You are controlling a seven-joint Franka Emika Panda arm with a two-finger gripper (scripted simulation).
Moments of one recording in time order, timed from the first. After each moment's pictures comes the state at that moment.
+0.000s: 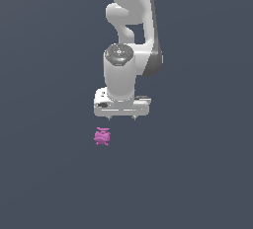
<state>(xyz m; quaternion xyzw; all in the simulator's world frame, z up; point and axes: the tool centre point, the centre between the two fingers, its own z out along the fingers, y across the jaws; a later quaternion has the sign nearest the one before) 0.023 -0.018 0.156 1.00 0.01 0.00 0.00</state>
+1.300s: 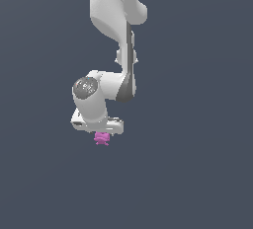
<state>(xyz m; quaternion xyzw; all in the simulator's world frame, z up) 0.051 -0.112 0.075 1.00 -0.05 0.00 0.00</state>
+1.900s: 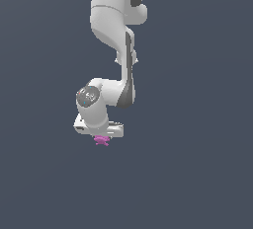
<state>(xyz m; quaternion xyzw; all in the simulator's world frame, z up) 0.051 -0.113 0.040 1.00 -0.05 0.00 0.00</state>
